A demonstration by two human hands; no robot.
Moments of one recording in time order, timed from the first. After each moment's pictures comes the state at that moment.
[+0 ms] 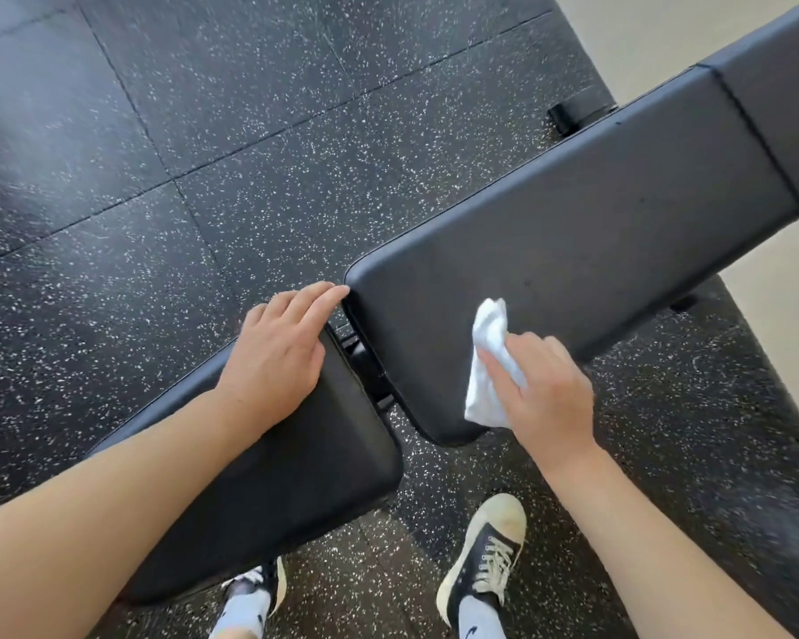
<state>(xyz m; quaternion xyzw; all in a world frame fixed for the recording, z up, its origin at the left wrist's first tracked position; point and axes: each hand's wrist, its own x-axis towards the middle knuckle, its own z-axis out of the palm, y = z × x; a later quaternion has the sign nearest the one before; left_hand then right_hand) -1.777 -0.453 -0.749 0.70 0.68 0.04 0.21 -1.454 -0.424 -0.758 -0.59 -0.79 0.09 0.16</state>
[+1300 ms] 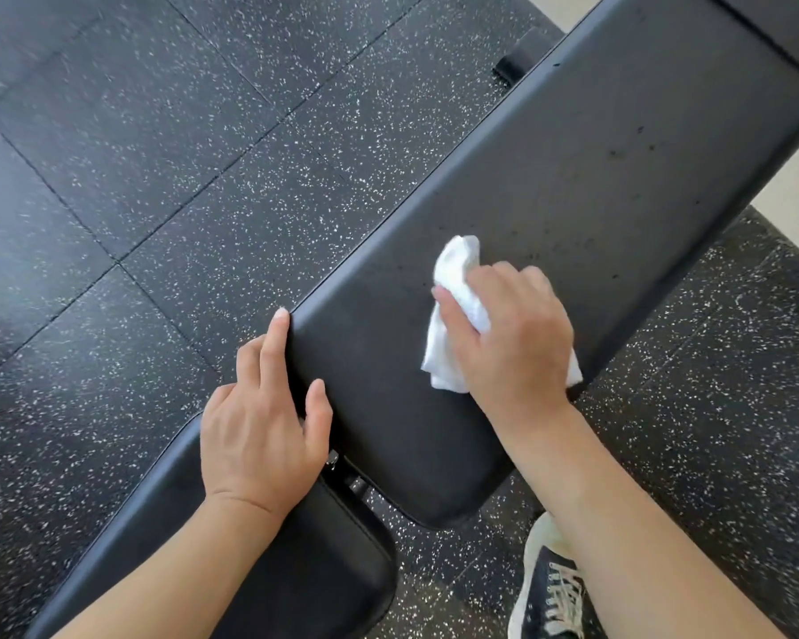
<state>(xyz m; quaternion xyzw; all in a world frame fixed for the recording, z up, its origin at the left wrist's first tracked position) -1.720 -0.418 -0.770 0.64 0.75 0.05 0.16 -1.494 -0.343 -0.771 -0.67 -0.69 0.03 0.28</state>
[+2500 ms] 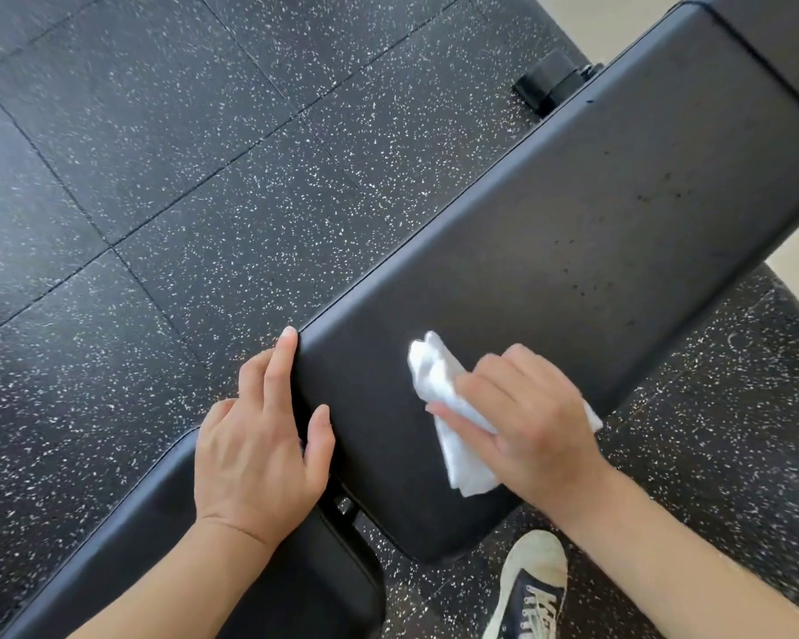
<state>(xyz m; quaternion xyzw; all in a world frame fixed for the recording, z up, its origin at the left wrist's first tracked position) -1.726 -0.417 -0.774 0.65 0.75 0.06 0.16 -1.468 -0.360 -0.768 -0.46 -0.85 0.08 0.25</state>
